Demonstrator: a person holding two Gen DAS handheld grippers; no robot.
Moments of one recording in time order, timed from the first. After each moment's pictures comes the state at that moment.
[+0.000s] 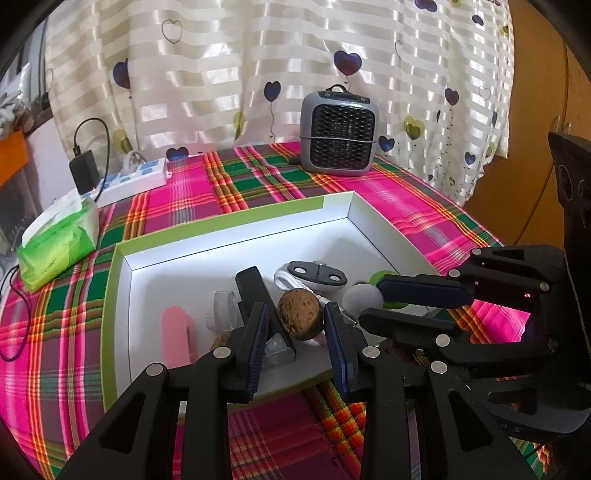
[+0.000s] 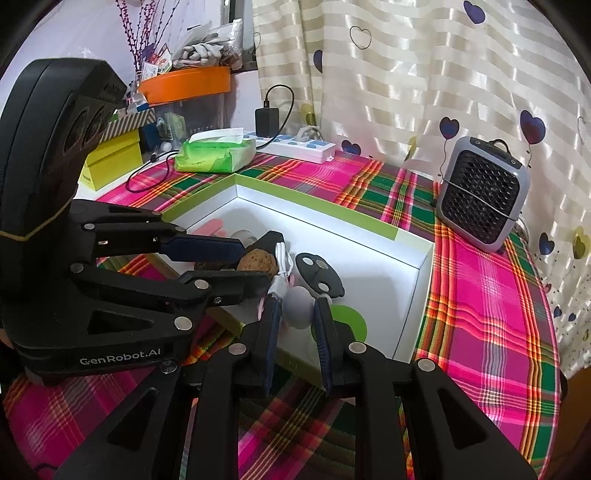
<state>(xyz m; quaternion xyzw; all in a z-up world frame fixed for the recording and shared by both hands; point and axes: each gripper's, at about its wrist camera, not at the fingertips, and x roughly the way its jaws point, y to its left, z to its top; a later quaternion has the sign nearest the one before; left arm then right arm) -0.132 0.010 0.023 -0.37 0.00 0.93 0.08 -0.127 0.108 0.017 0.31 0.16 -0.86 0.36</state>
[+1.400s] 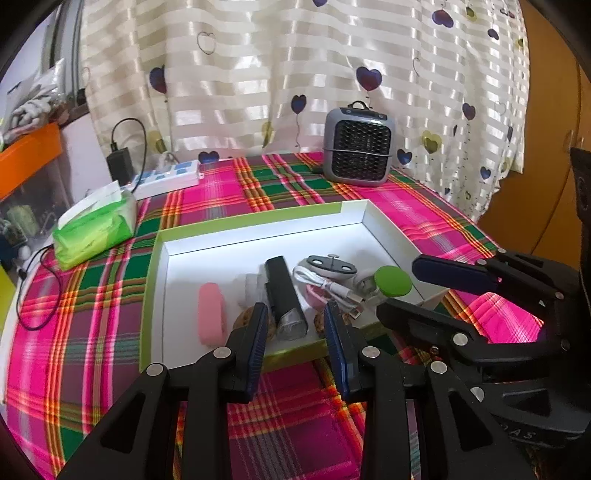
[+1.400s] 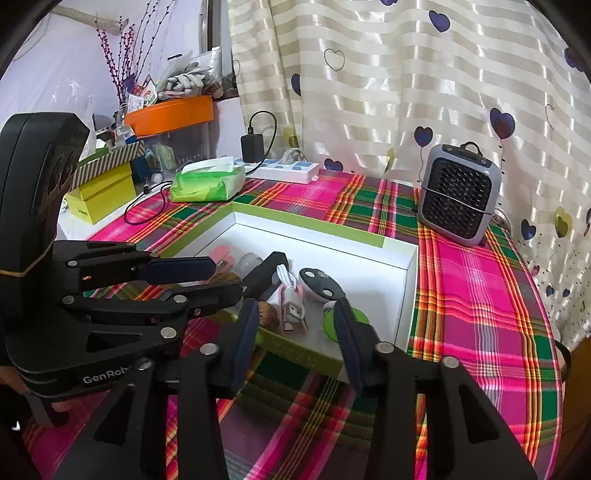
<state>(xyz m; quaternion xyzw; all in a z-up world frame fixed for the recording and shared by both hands) -0.097 0.004 0.037 -0.35 -0.01 0.94 0.03 -0.102 0.113 0.035 0.30 0.10 -0.89 0.33</state>
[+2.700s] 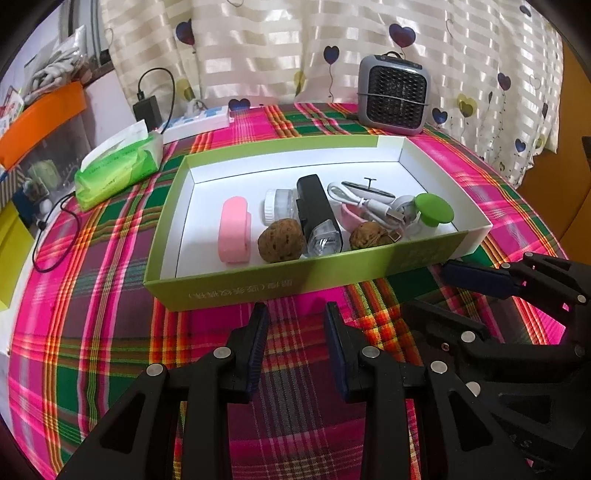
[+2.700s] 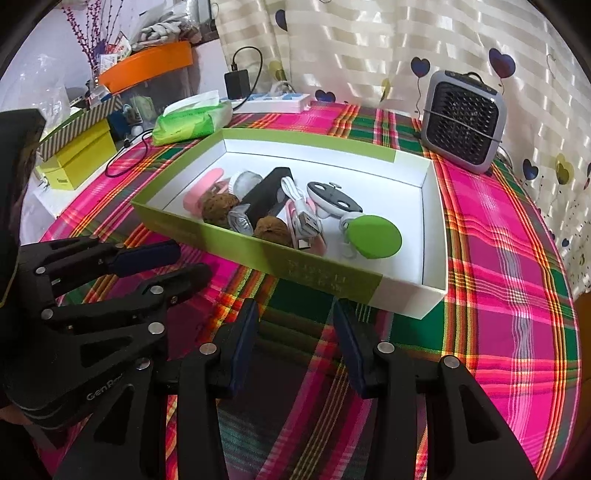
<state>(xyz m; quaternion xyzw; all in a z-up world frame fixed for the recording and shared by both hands) -0.084 0.001 -0.002 -0.42 -0.01 0.91 -0.04 -0.100 0.104 -0.007 0.41 0.11 -0.86 0.28</state>
